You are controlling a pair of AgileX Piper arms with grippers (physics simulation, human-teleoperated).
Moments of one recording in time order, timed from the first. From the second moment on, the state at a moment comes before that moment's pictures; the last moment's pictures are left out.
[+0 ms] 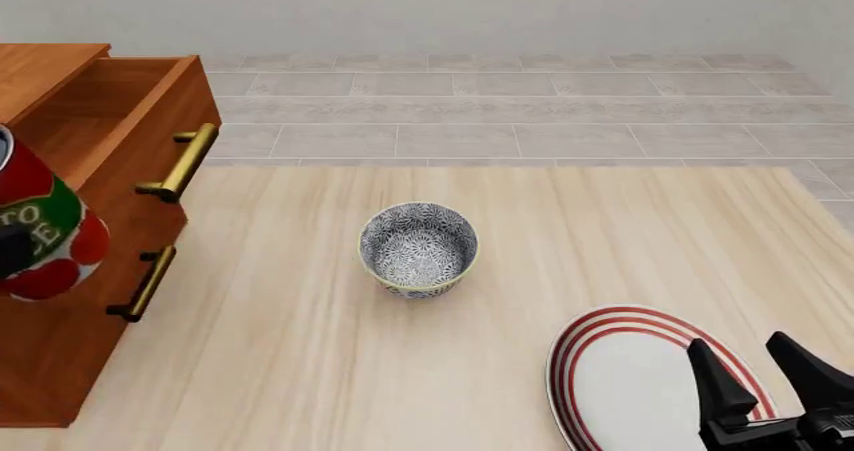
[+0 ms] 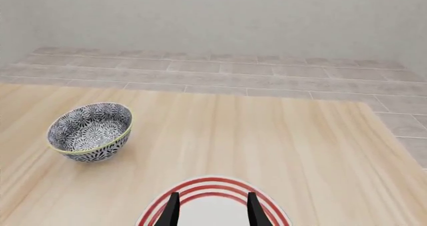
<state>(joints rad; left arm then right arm) -0.30 0.47 -1.03 0.89 0.26 0.09 0.25 0.00 -0.10 -0.01</state>
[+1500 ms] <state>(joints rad) 0.04 0.82 -1.23 0.80 0.33 0.10 0.32 0.00 -0.15 -0.01</state>
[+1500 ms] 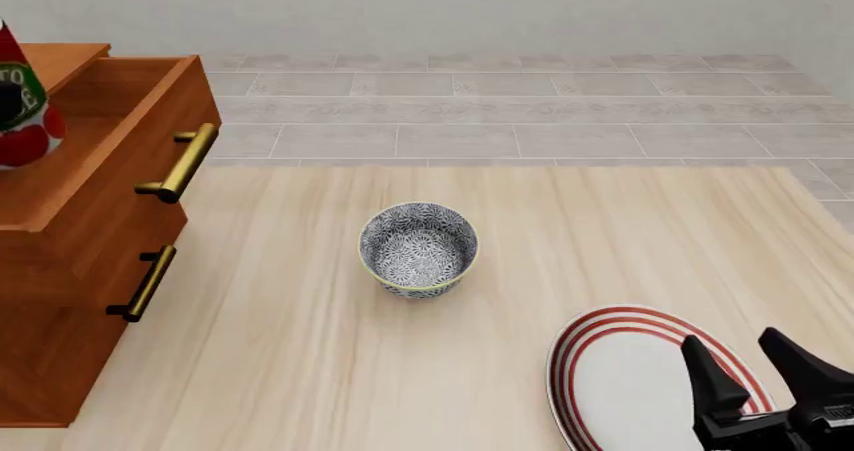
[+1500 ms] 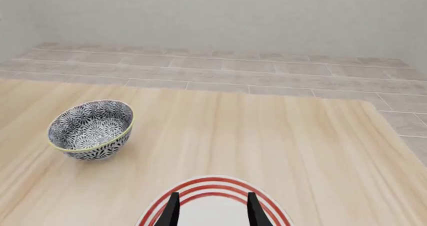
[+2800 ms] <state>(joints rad) 0.16 1.01 -1.12 0.62 0.36 0.10 0.36 0.00 -0.18 -0.02</state>
